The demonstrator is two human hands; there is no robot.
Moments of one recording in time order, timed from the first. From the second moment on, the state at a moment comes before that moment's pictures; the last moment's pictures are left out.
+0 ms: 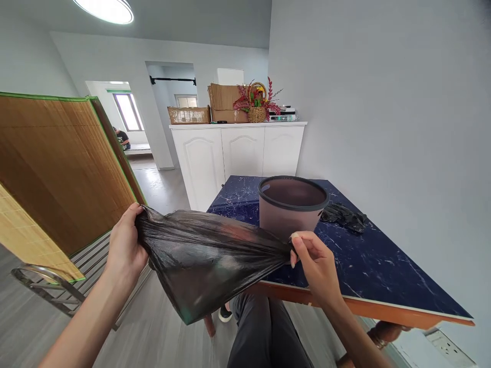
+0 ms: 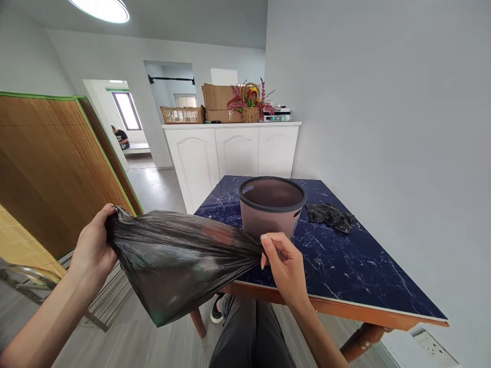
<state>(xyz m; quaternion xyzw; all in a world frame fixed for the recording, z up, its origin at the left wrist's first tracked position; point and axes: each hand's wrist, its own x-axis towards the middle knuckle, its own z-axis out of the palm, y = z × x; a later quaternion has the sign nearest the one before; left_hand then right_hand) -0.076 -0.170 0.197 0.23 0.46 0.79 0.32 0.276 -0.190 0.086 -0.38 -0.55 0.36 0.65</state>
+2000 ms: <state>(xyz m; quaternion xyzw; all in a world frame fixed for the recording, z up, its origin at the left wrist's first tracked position) -0.082 -0.108 0.065 0.89 0.43 0.16 -0.07 0.217 -0.155 0.072 -0.32 -0.90 -0.03 0.29</state>
